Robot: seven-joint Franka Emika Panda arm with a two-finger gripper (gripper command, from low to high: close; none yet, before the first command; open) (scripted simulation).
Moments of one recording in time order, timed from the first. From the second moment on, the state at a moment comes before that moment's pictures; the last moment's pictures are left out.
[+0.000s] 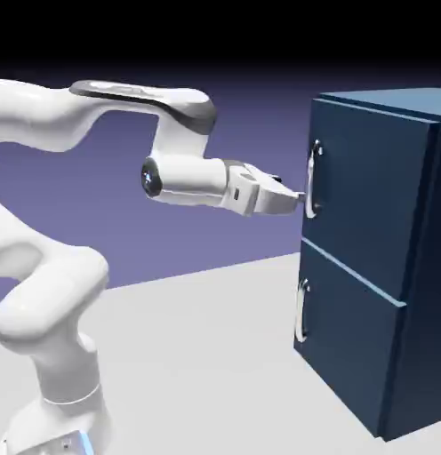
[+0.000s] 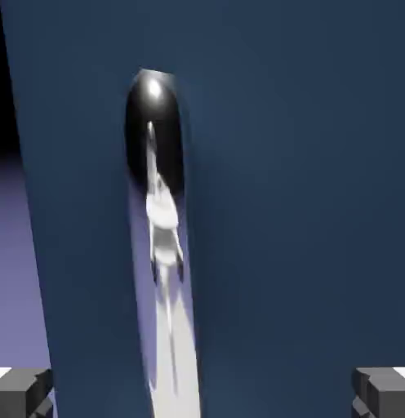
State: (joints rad) arm -0.68 -0.89 0.73 -2.64 2.47 2.78 -1.14
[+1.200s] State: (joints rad) arm -0.27 -0.62 0.28 -2.57 2.90 2.71 -1.98
